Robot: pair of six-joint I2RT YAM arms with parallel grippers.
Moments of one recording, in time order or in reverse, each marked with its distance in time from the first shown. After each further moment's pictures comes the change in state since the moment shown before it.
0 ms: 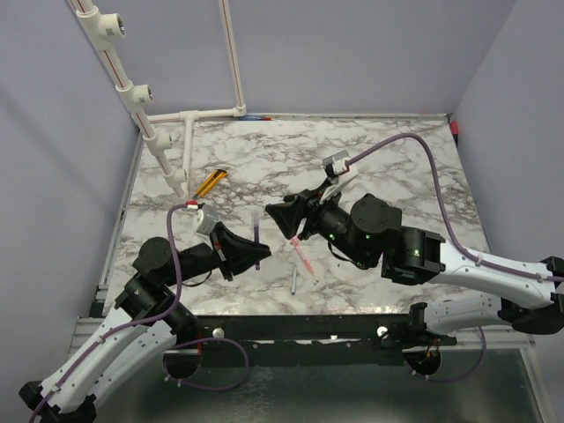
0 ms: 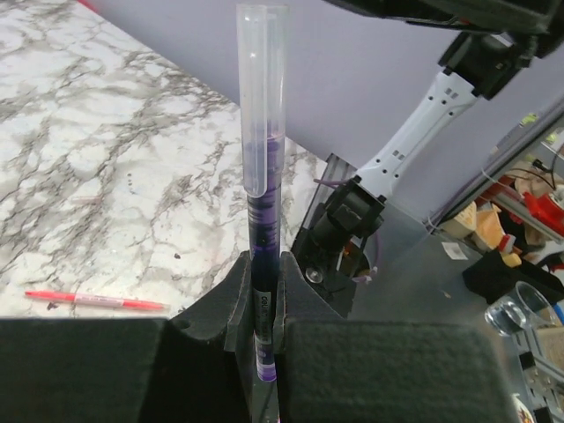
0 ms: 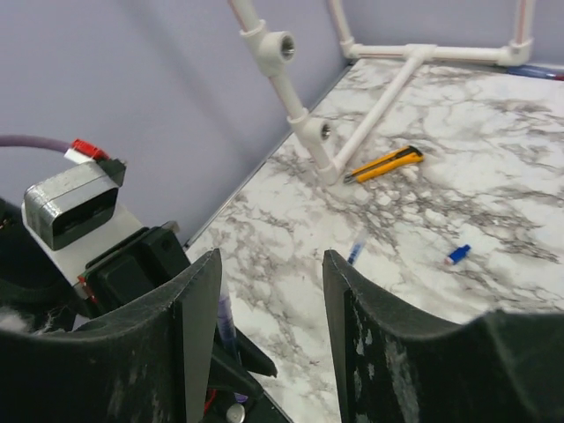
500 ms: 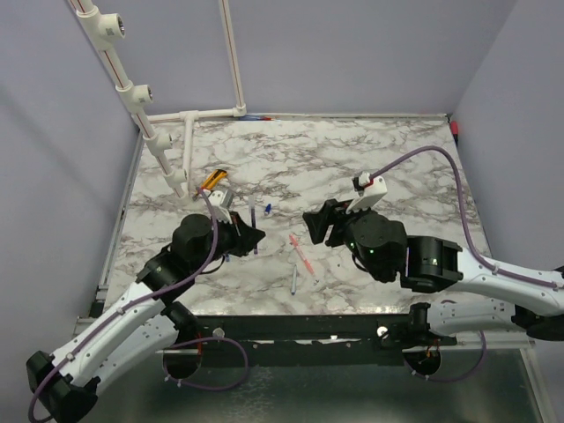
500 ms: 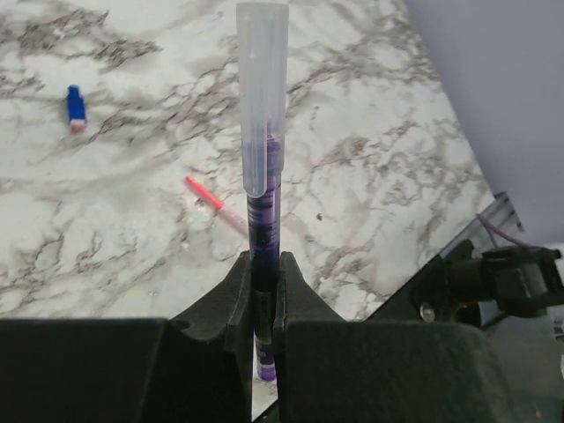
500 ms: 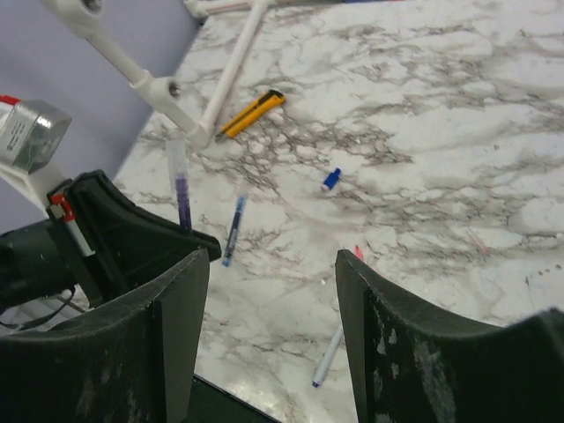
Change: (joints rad) left arm 0.000 0.192 0.031 -0.204 -0.413 -0.060; right arm 0.000 -0.145 -0.120 -0.261 0.304 0.169
